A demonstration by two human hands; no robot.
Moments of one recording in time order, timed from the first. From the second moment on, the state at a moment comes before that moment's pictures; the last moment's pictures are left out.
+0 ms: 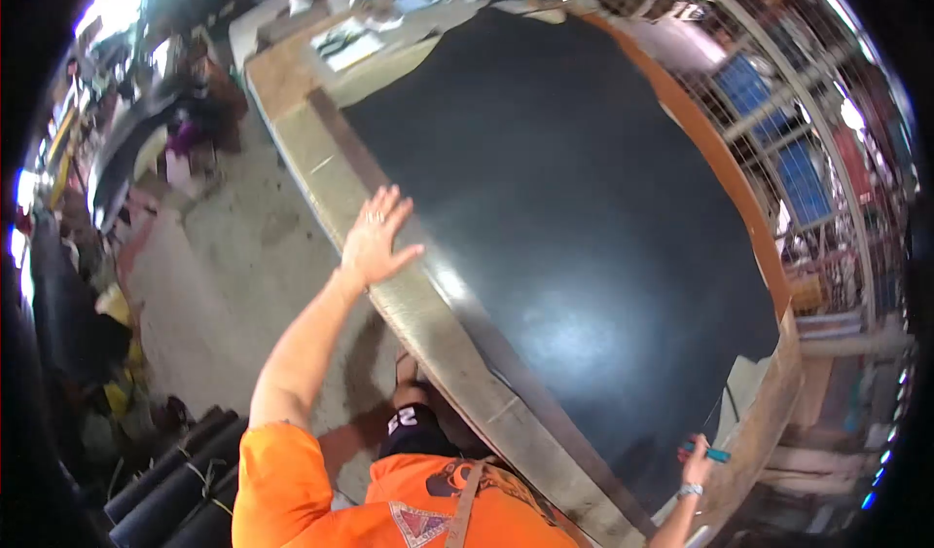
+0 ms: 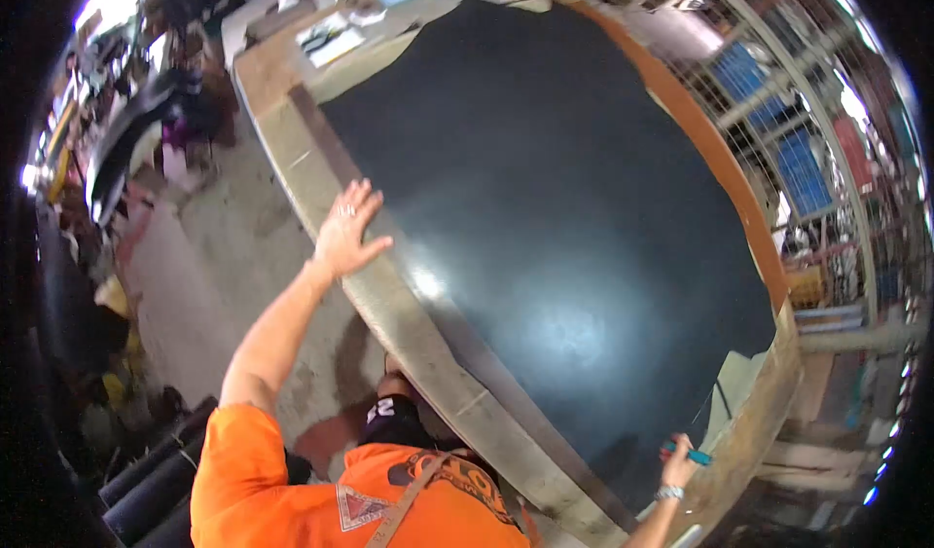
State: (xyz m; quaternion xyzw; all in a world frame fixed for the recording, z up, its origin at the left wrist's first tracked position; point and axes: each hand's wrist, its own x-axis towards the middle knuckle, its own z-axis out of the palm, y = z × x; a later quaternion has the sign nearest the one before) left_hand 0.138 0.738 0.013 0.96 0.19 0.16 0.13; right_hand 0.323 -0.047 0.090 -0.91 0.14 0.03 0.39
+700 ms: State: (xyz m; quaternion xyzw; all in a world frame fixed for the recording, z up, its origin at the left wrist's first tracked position) left_hand 0.151 0.942 0.019 0.94 0.28 0.15 0.13; right_hand 0.353 0.941 0.034 -0.71 -0.50 0.28 0.41
